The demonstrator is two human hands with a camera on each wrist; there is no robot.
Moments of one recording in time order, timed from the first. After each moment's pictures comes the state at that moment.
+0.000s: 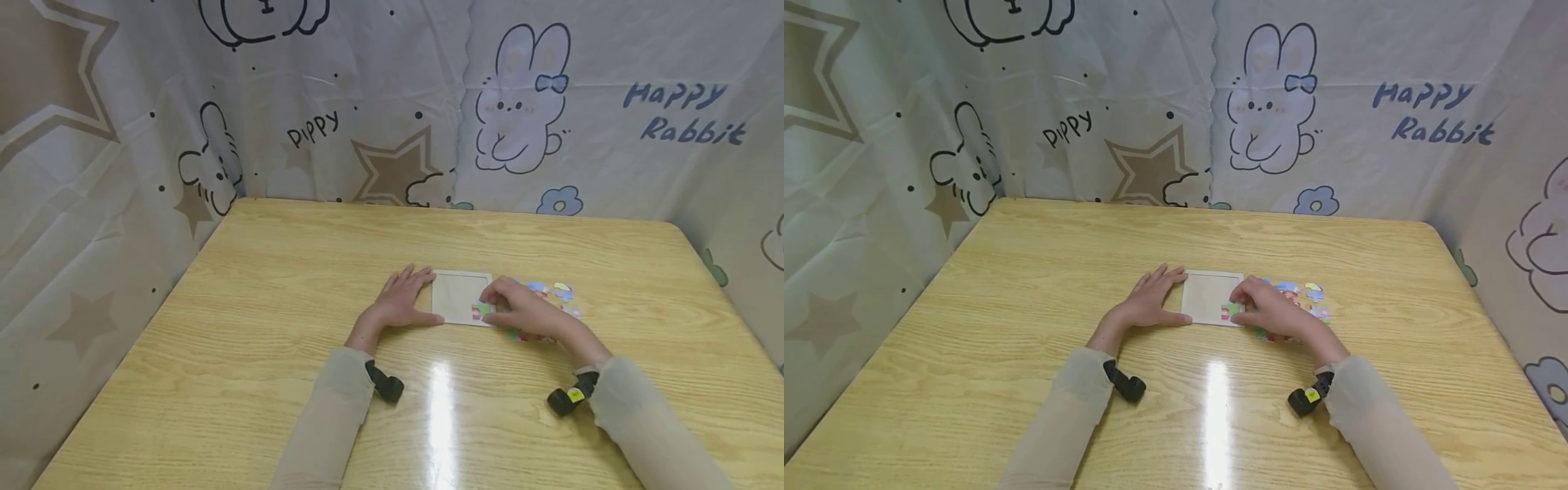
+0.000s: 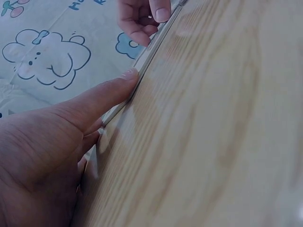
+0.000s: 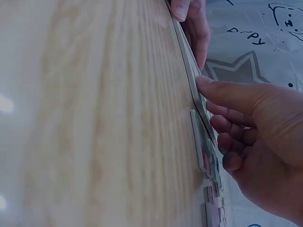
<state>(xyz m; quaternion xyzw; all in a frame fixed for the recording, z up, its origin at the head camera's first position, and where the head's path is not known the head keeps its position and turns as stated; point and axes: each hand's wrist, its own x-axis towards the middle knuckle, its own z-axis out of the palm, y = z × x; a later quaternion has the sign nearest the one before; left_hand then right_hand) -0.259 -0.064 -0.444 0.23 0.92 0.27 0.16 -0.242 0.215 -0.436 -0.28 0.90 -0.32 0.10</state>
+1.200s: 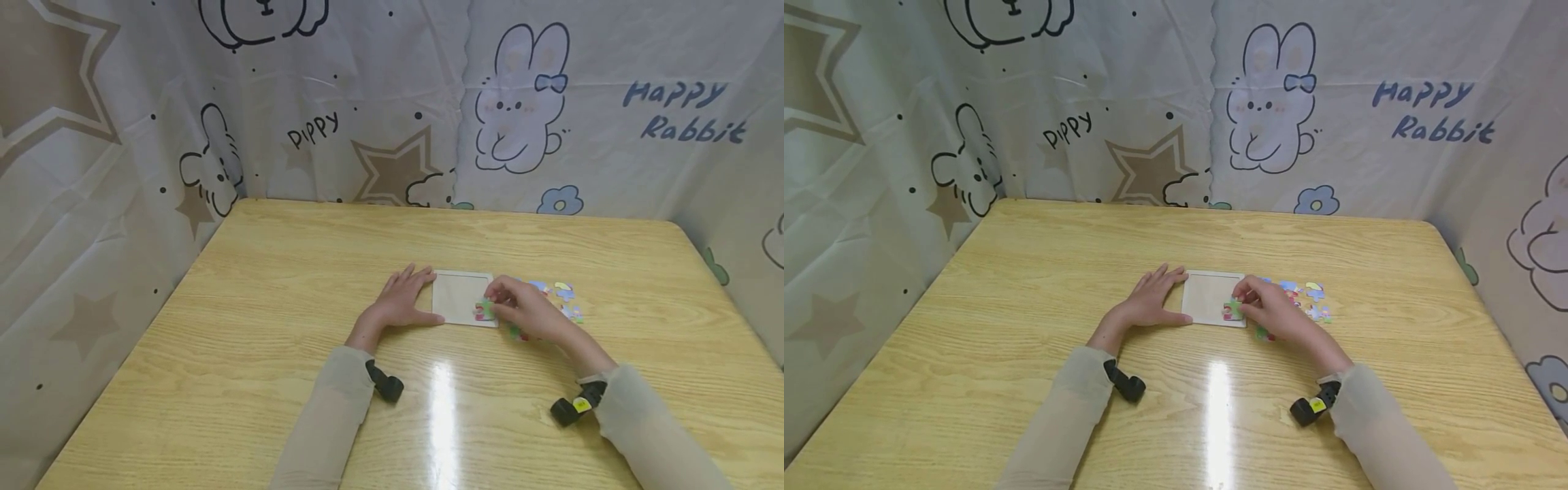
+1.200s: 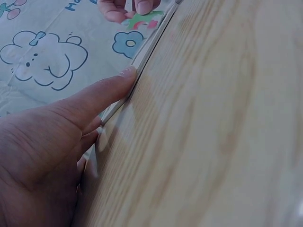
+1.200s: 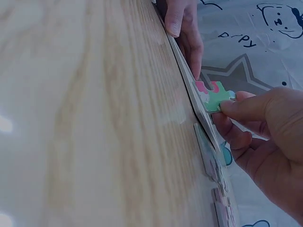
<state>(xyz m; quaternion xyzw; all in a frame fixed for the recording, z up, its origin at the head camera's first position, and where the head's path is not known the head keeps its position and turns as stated) -0.259 -0.063 -0.444 0.23 0.92 0.26 0.16 -0.232 0.213 -0.435 -0.24 0.89 -0.37 0.06</state>
